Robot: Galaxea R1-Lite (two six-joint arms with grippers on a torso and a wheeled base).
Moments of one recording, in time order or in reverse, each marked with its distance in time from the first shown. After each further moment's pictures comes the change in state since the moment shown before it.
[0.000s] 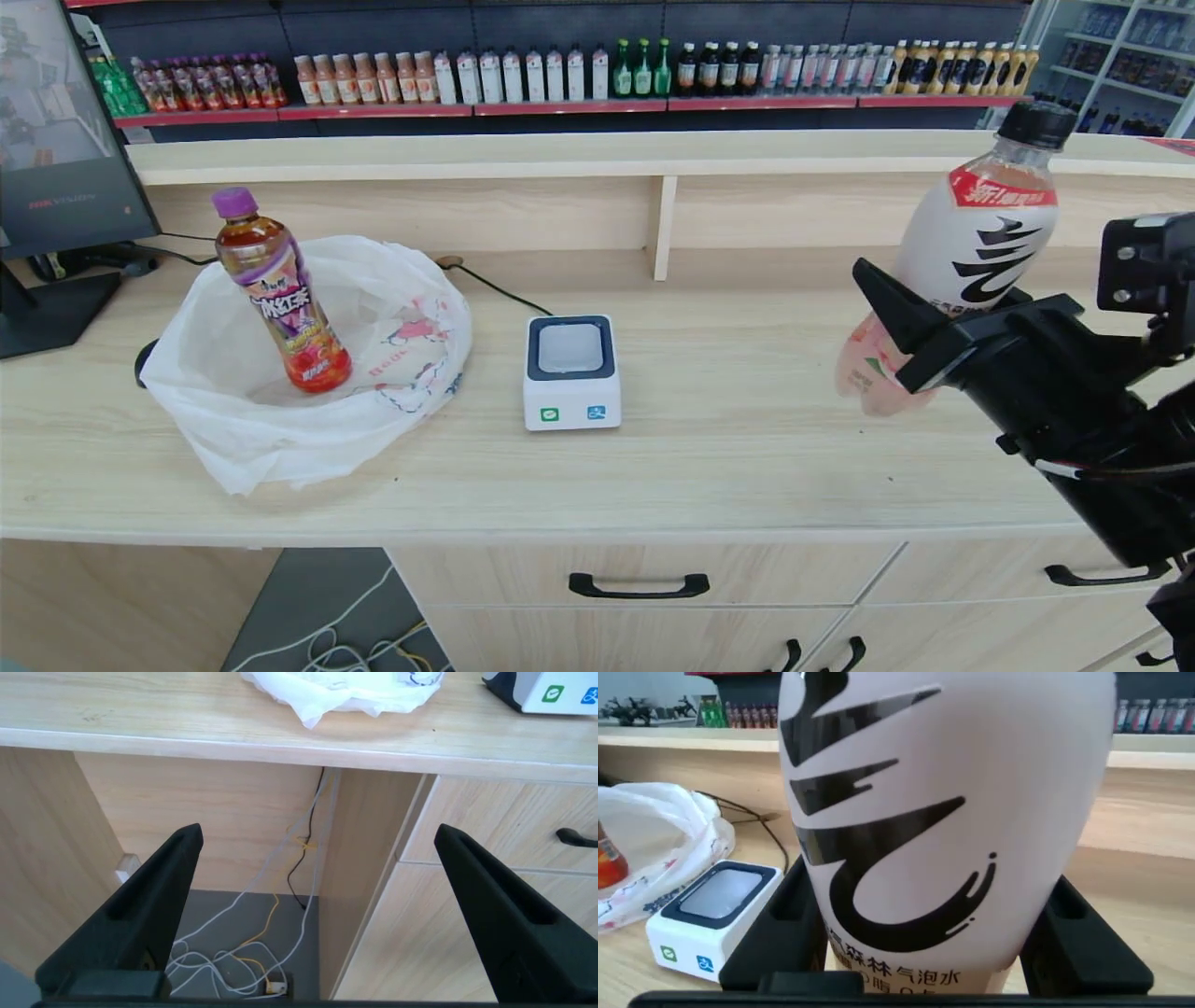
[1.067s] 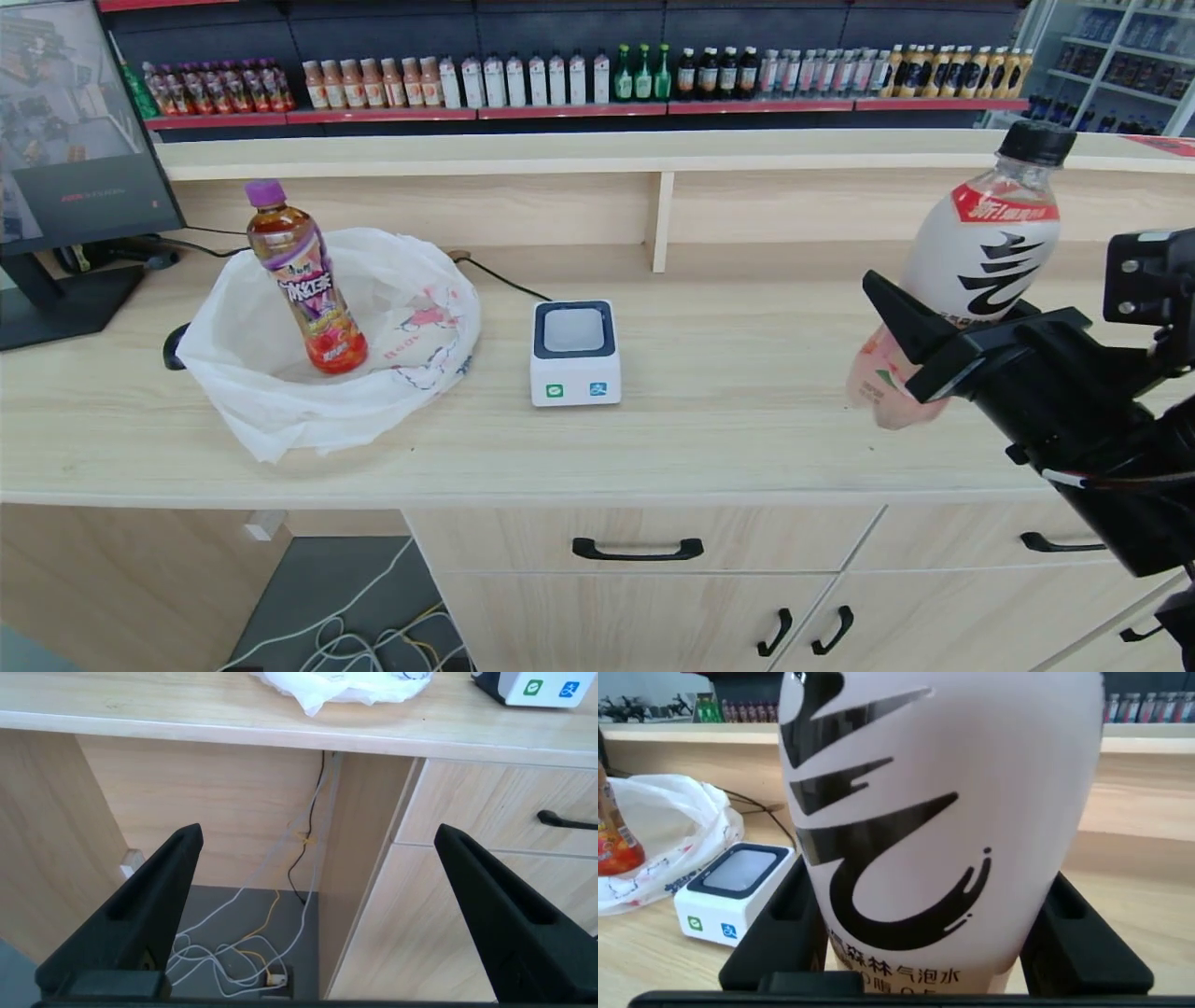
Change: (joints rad) left arm 0.001 0.000 0.001 -0.002 0.000 -0.002; right arm -0.026 0.000 0.033 -0.011 0.000 0.012
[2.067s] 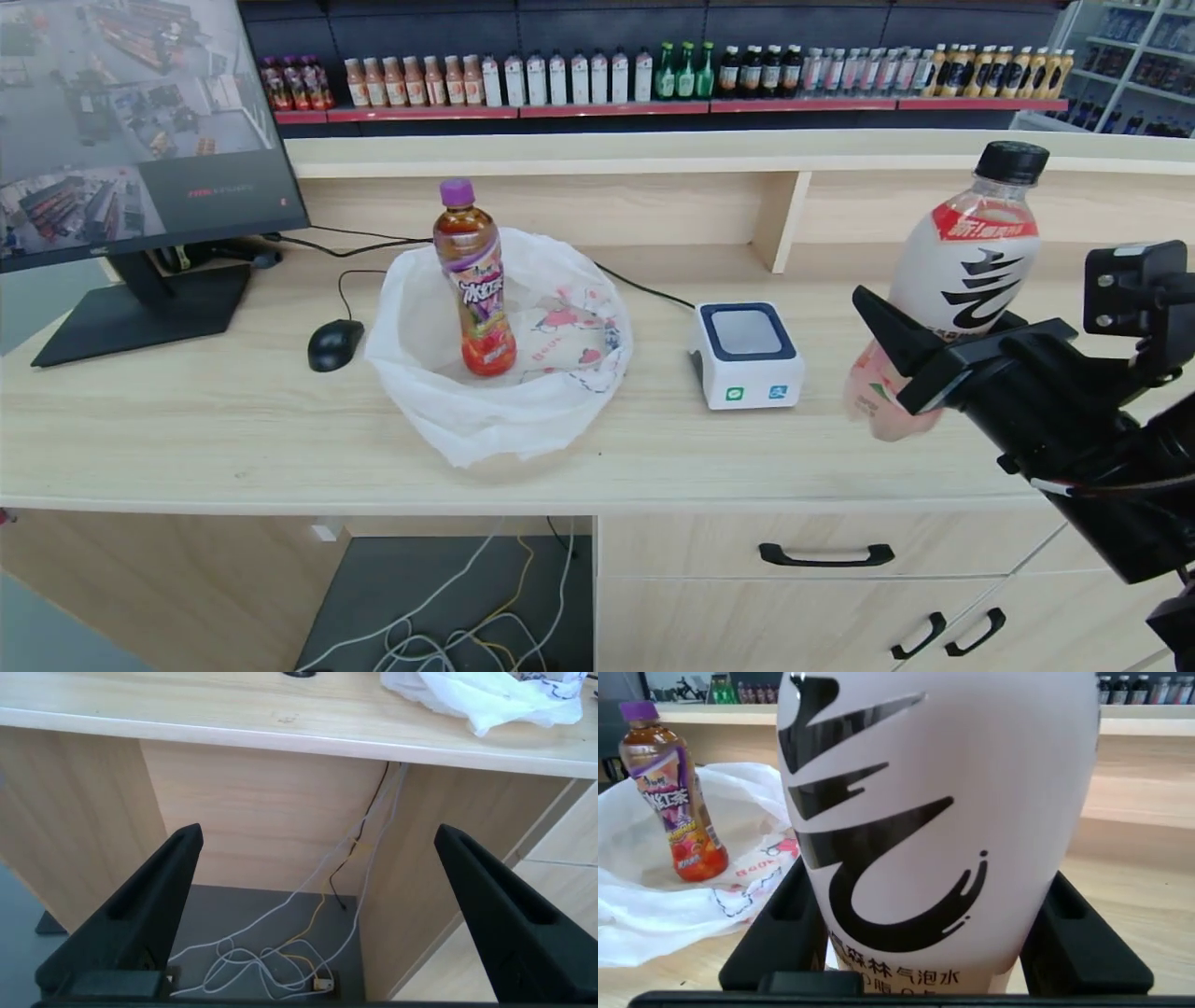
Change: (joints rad) left arm -0.001 0.000 0.000 -0.001 0.001 -0.020; right arm 0.003 0.012 0.017 0.004 0.005 -0.003
